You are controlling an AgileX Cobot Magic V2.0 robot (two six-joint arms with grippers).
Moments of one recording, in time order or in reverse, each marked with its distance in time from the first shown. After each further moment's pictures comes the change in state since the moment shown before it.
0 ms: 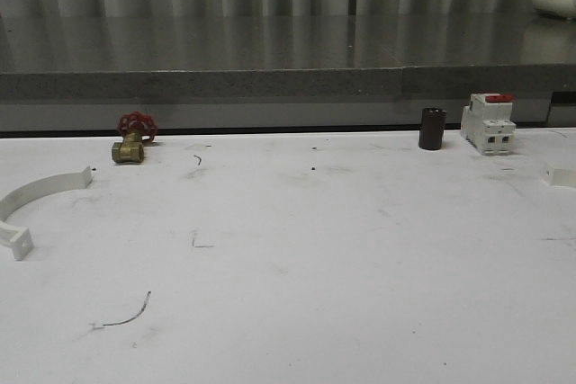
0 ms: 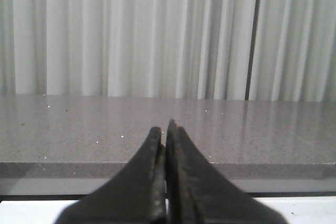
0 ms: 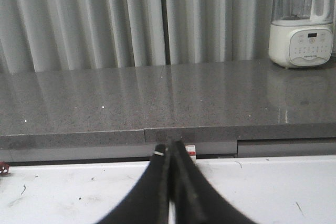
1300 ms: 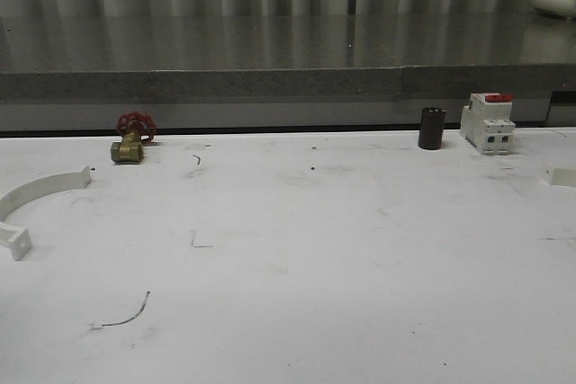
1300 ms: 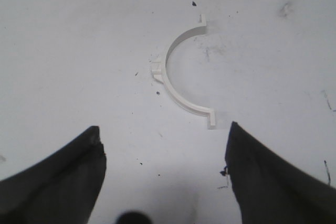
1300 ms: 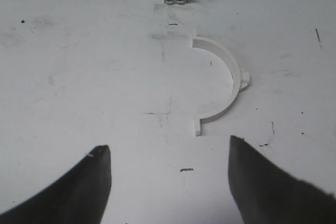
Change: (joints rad) left arm 0.000 0.935 -0.325 0.041 0.395 0.000; right arm 0.000 0.677 -0.158 -0.040 0.230 0.000
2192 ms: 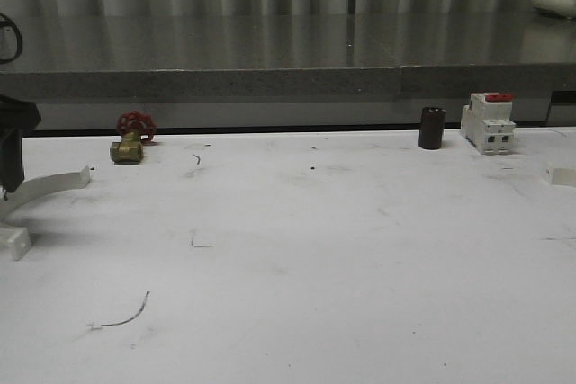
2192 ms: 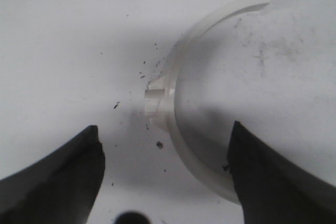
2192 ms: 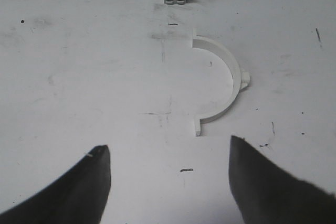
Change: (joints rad) left arm 0.000 0.753 -0.380 0.018 0.029 0.000; right arm 0.000 0.000 0.000 0.000 0.000 0.000
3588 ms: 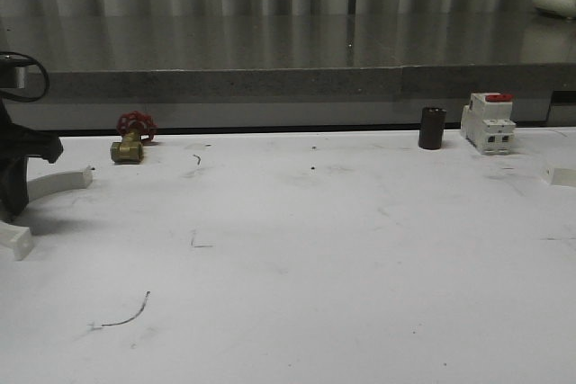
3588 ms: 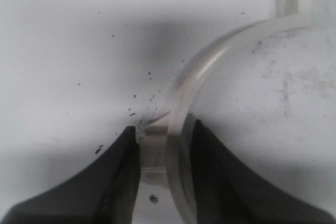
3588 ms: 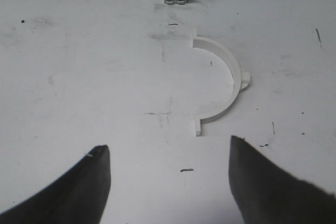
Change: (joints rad) left arm 0.000 0.122 -0.050 -0.014 -0.055 0.000; right arm 0.000 0.000 0.000 0.000 0.000 0.000
